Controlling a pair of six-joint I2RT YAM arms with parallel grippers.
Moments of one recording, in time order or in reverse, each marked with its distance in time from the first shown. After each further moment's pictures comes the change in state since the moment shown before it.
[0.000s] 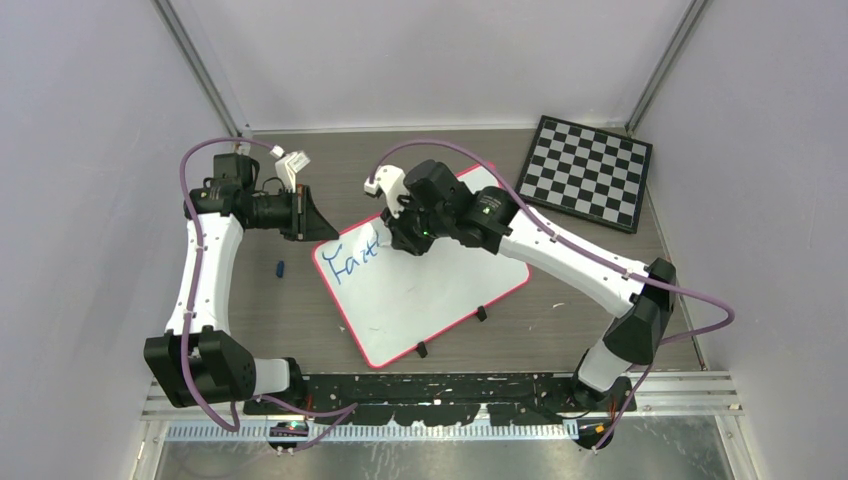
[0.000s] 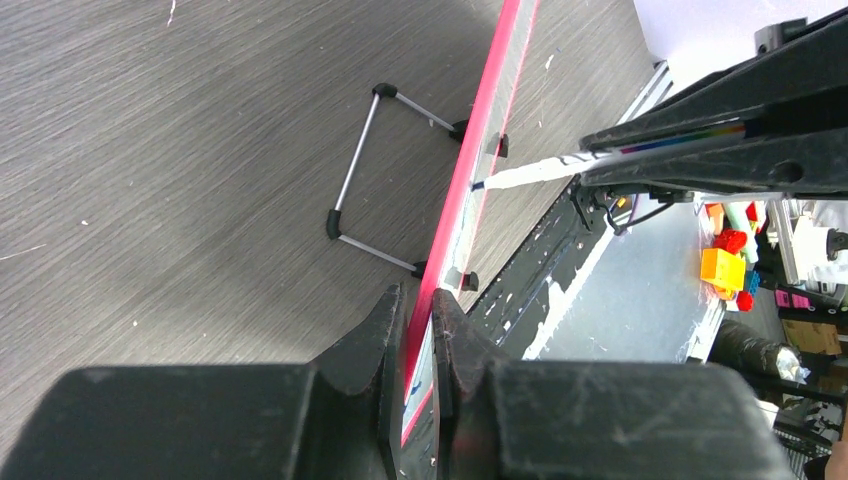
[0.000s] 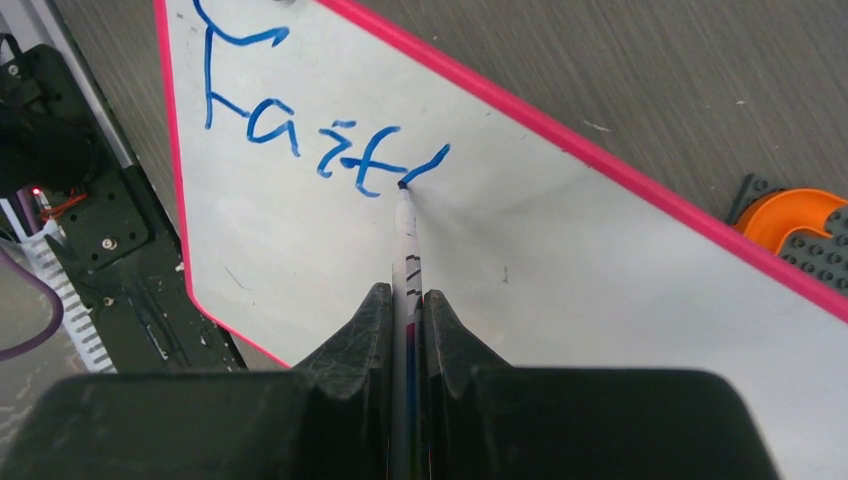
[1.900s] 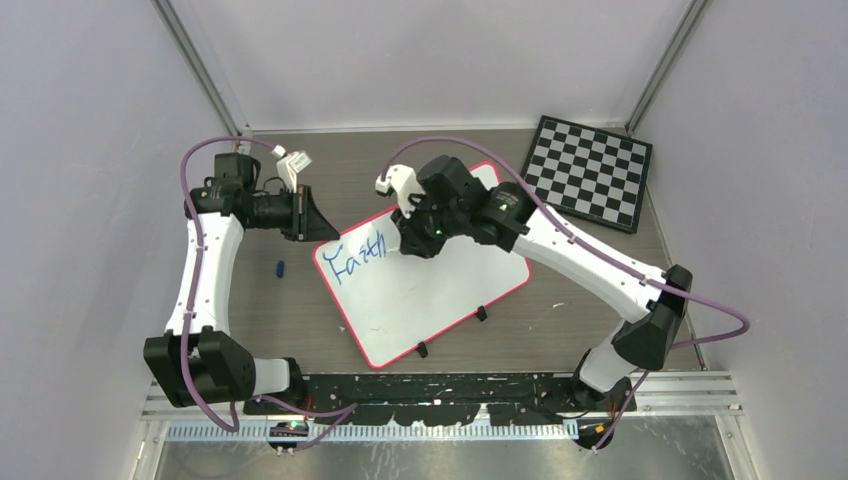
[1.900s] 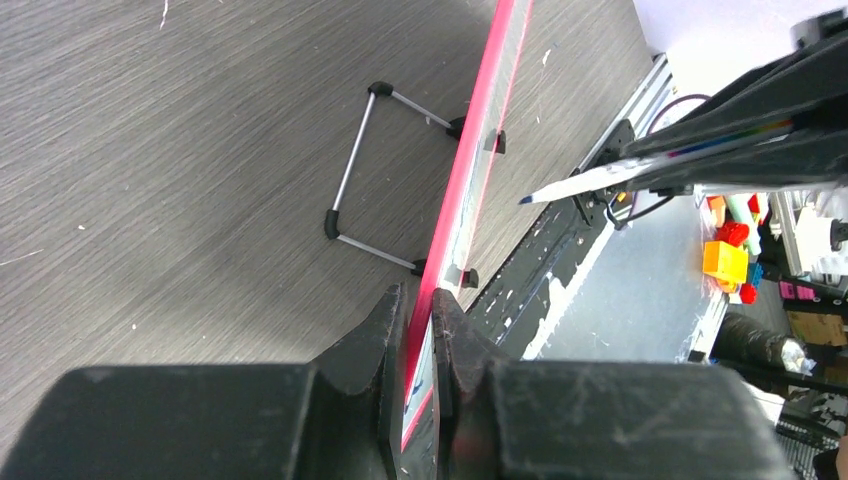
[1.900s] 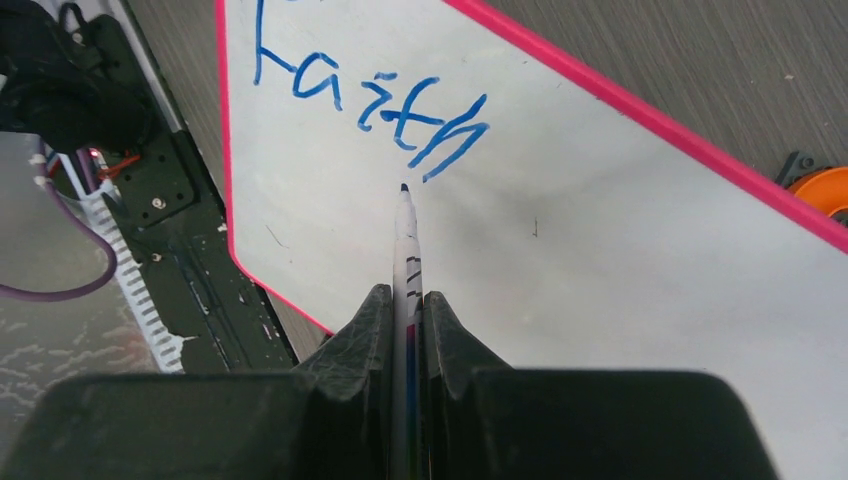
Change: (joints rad) left arm -0.006 0.001 0.003 -0.005 0.004 0.009; right arm -0.003 -0.050 -0.020 -0.083 -0.066 0.017
